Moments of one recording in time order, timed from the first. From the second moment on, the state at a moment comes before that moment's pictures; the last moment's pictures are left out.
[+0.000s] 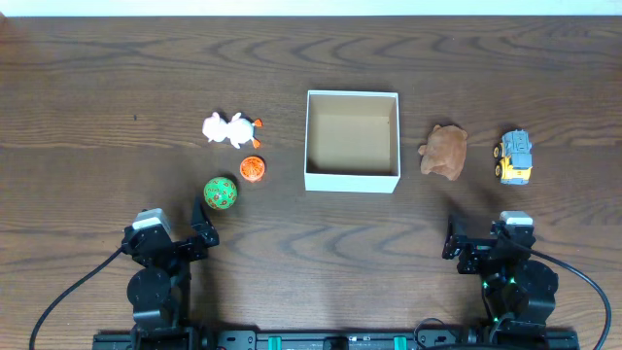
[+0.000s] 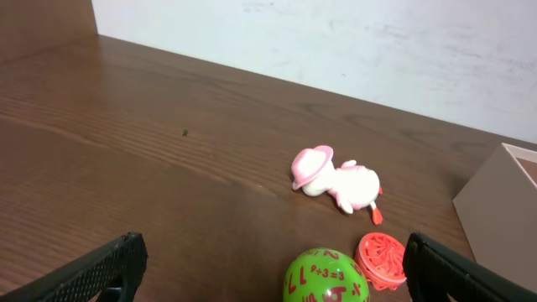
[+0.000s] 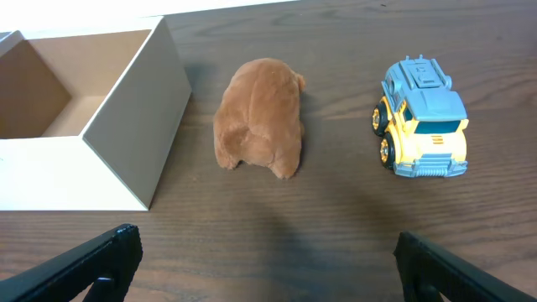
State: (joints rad) left arm 0.08 0.01 0.09 -0.28 -0.06 -0.20; right arm -0.11 0.04 0.14 -0.50 -0.14 0.10
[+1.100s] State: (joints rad) left arm 0.08 0.01 0.08 -0.24 -0.06 -0.20; right arm -0.11 0.04 0.14 -0.37 -0.21 0.23
